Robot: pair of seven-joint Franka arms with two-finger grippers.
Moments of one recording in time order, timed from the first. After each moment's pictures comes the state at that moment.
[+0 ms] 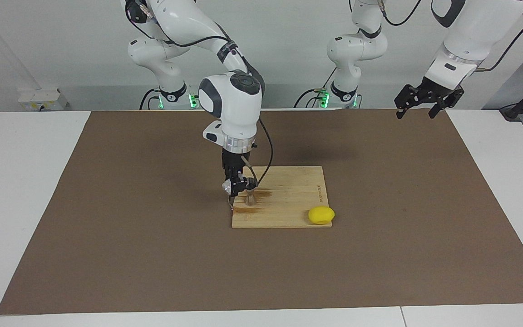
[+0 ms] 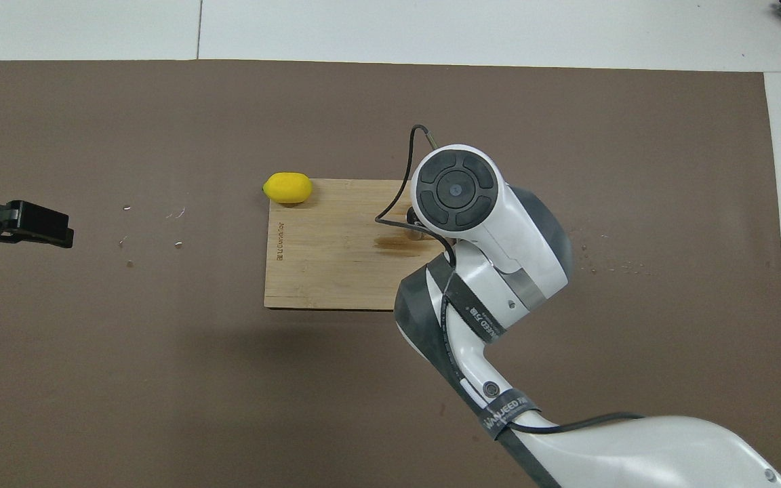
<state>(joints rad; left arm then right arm) 0.08 -0.06 -0.15 -1.61 -0.02 1.52 -0.02 0.53 0.36 -0.02 -1.61 -0.28 2.08 1.86</state>
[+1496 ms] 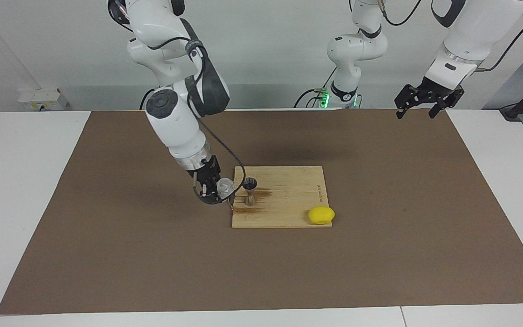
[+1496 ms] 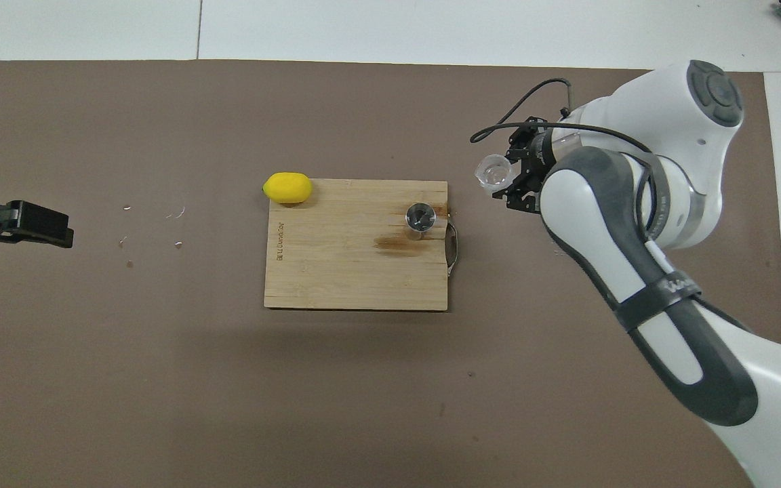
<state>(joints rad) 0.08 -0.06 -0.15 -1.61 -0.02 1.52 -0.02 0.21 0.37 -0.04 -1.65 0.44 2.08 1.65</state>
